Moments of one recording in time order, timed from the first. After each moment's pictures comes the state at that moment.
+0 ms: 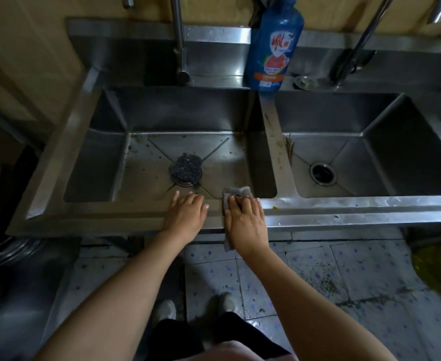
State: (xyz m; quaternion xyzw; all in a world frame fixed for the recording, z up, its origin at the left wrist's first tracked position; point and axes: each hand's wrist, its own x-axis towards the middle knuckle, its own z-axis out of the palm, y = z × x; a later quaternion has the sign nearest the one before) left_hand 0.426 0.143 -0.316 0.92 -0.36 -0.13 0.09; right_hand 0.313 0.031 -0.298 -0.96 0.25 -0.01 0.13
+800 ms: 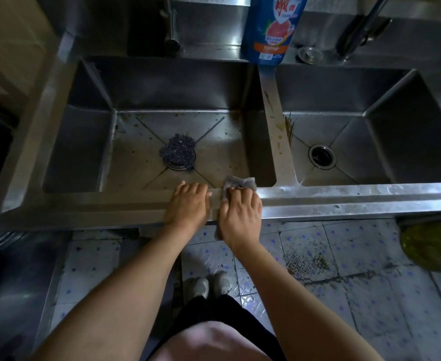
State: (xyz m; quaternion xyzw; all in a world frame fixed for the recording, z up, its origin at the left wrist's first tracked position) left_hand 0.416 0.124 -0.324 0.92 -0.37 -0.11 0.10; right_hand 0.320 0.041 -0.304 -0.92 0.35 -0.01 0.19
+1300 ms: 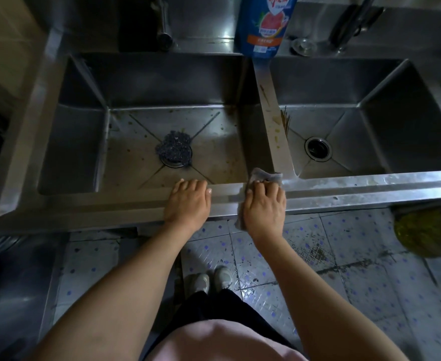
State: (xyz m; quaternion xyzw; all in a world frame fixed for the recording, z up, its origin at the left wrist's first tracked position) left_hand 0.415 0.124 -0.323 0.92 -0.37 -0.08 0.09; right_hand 0.300 0.008 -0.305 -0.90 0.42 -0.03 0.14
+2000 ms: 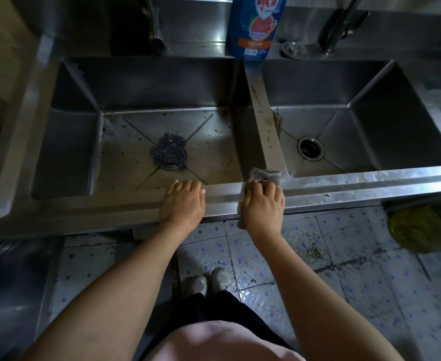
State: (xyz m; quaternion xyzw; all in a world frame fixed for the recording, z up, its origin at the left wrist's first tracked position) left_hand 0.416 0.125 -0.324 0.91 -0.38 -0.09 0.11; right_hand 0.292 0.000 -0.305 -0.90 0.42 0.00 0.13
